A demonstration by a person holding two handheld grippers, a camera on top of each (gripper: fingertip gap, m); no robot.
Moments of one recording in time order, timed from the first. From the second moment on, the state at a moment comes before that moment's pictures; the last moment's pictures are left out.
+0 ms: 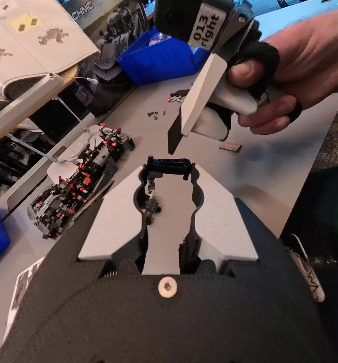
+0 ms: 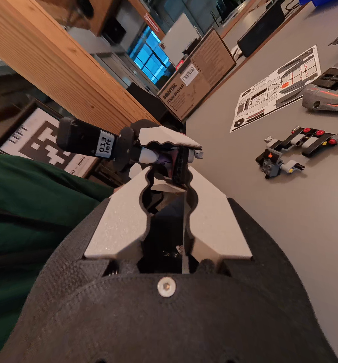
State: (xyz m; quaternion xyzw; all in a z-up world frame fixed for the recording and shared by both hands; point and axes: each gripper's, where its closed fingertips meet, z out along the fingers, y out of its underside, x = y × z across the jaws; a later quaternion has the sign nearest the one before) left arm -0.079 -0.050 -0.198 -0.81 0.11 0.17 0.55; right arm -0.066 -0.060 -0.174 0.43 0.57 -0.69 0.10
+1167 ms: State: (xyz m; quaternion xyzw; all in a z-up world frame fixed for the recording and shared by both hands) left arm -0.089 -0.027 -0.210 -0.83 0.14 0.22 0.49; right arm -0.087 -0.046 -0.203 0.48 0.60 -0.63 0.04
